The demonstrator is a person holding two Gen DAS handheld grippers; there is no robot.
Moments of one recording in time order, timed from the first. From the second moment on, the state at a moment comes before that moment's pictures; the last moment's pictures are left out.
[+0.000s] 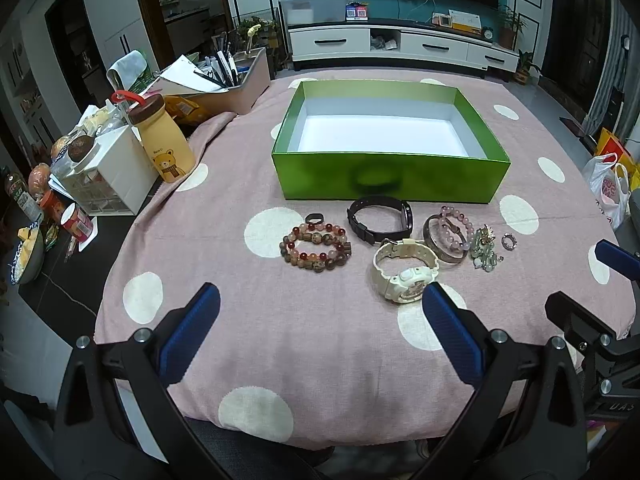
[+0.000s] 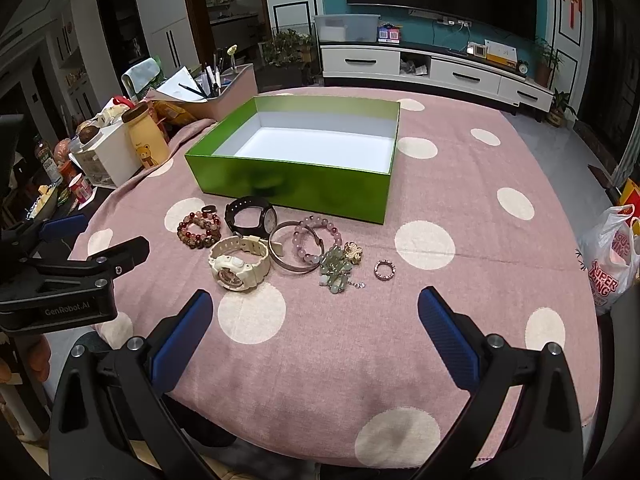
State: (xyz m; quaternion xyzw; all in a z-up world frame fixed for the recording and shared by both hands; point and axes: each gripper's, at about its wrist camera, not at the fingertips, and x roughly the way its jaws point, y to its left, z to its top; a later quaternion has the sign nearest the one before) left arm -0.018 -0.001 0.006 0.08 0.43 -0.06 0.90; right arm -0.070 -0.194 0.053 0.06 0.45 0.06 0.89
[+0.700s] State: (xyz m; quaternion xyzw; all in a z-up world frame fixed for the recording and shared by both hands) left arm -0.018 -0.004 0.006 0.08 0.43 -0.06 0.90; right arm -0.069 -0.194 0.058 0.06 0.45 0.06 0.89
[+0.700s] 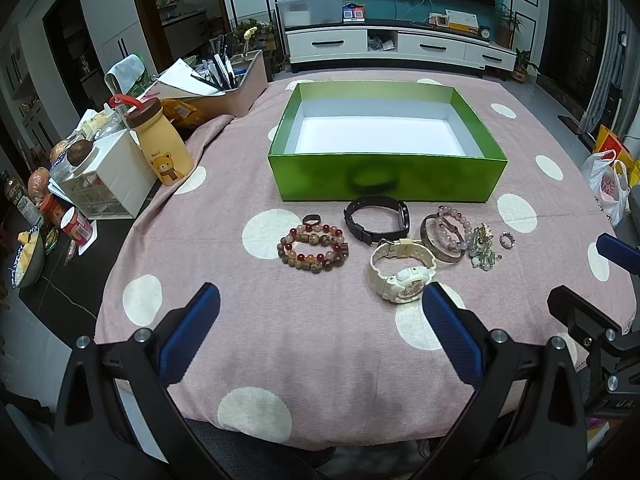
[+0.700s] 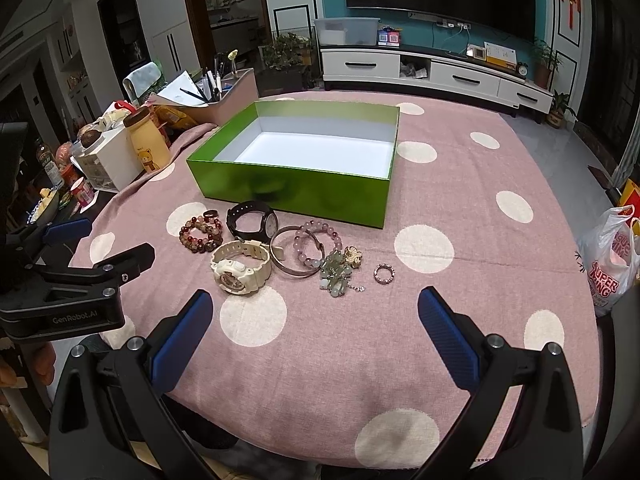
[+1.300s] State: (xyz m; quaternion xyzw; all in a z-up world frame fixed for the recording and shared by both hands) left arm -0.019 -0.005 0.005 0.08 0.43 -0.06 0.90; right arm -0.069 -0.193 0.057 0.06 0.45 0.06 0.89
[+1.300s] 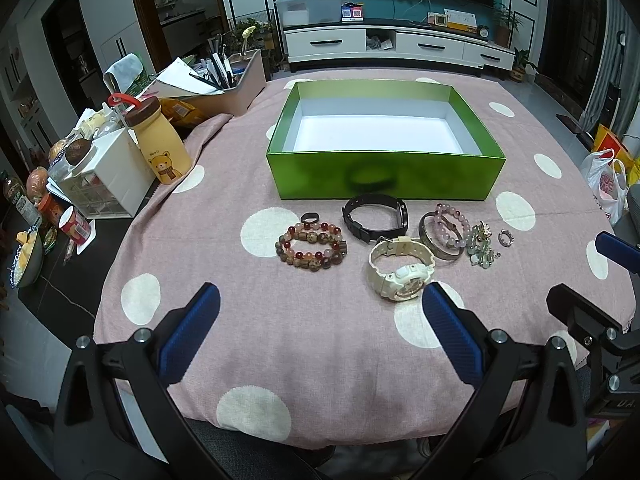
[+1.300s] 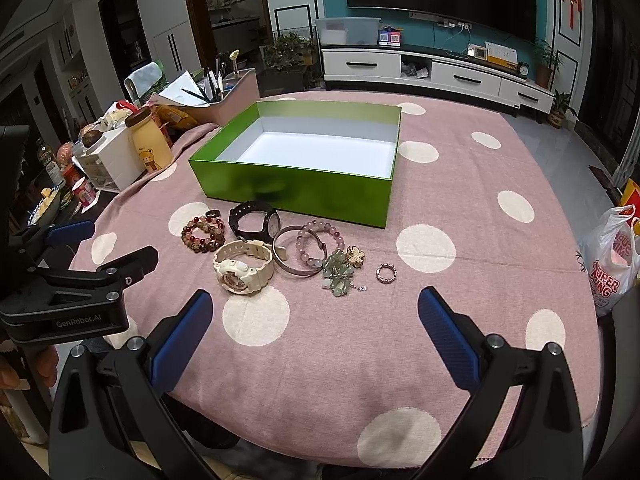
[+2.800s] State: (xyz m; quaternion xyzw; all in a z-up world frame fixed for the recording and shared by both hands) left arm 0.000 0.036 -0.020 -0.02 0.45 -0.09 0.89; right arm -0.065 -0.229 0.034 0.12 0.44 0.07 0.89
